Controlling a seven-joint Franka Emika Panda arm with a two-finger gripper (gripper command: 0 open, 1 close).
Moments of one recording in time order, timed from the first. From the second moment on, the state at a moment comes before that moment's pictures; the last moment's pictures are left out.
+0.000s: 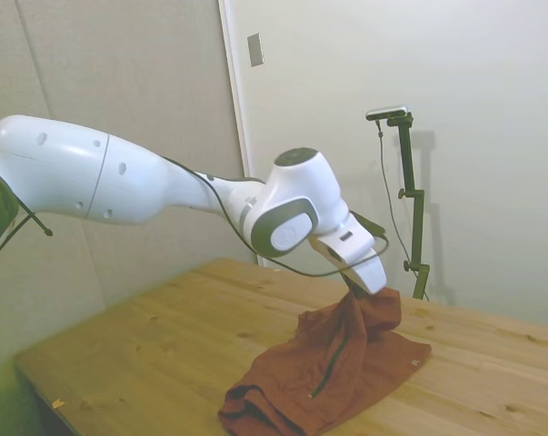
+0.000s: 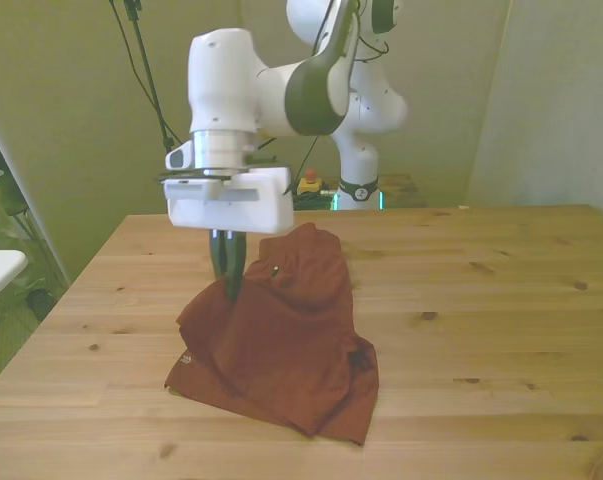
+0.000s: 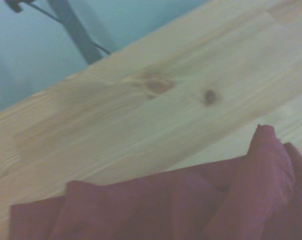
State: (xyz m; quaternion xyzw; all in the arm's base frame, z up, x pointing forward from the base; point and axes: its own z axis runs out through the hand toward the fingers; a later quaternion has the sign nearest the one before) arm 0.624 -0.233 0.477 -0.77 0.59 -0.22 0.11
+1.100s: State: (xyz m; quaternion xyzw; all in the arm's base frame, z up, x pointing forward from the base) arm 0.727 0.050 0.455 -0.75 0.61 -0.25 -0.11
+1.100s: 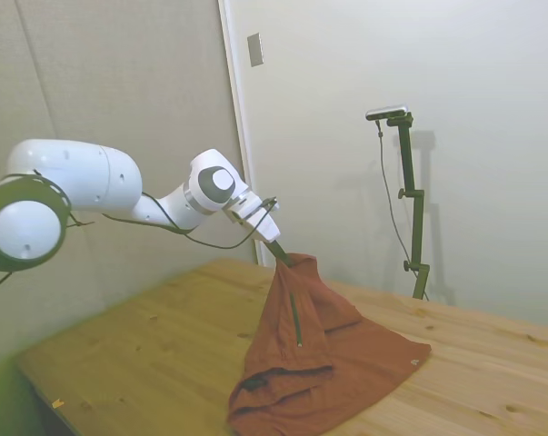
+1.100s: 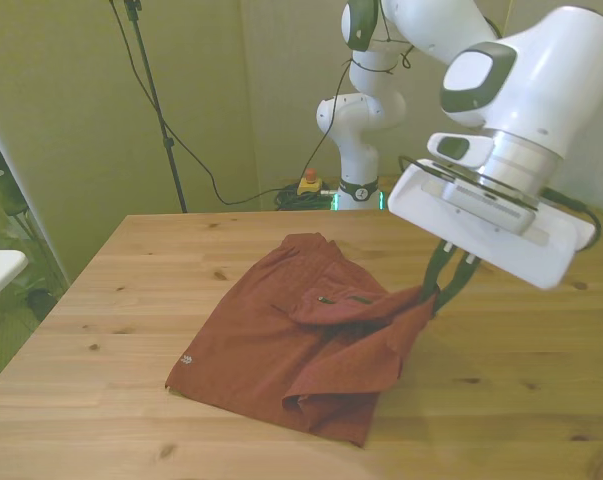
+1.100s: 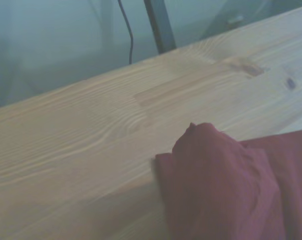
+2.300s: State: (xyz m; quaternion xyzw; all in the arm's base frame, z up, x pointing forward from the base) arm 0.792 0.140 0.374 -0.78 0.53 -0.28 -0.20
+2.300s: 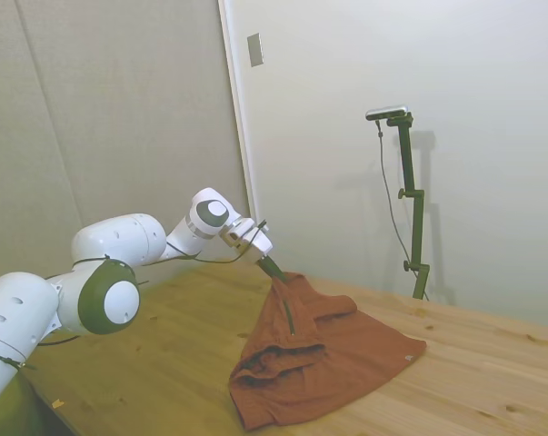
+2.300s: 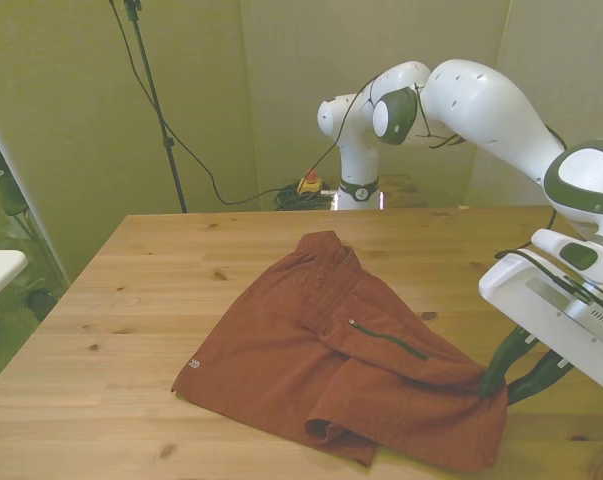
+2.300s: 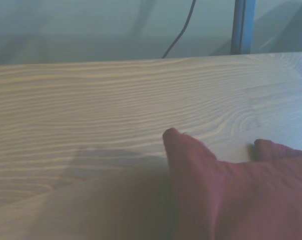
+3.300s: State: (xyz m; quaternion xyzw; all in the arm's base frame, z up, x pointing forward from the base) arm 0.757 0.089 0.505 -0.79 0.52 -0.28 -0.16
